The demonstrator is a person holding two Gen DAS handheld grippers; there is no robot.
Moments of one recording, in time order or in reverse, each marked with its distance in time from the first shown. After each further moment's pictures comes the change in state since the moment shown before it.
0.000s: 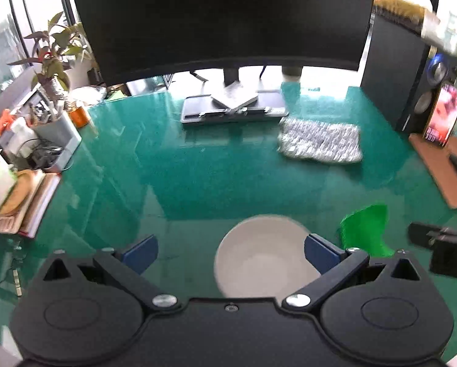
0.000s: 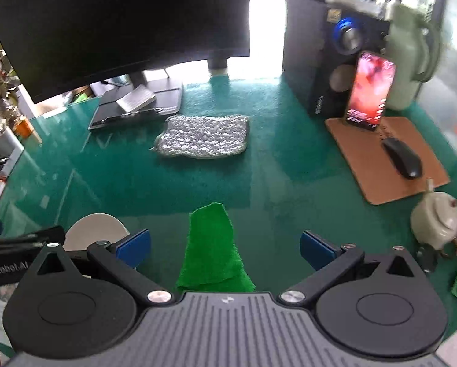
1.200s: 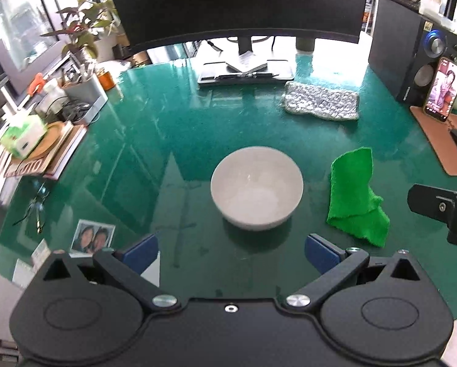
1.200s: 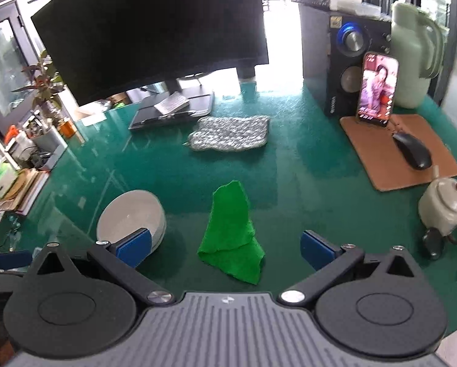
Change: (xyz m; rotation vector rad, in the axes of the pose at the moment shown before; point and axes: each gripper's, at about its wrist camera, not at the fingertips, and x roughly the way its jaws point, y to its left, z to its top) left arm -0.052 -0.030 -0.045 -0.088 0.102 0.113; right arm -0.044 -0.037 -0.026 -0.014 0.005 0.218
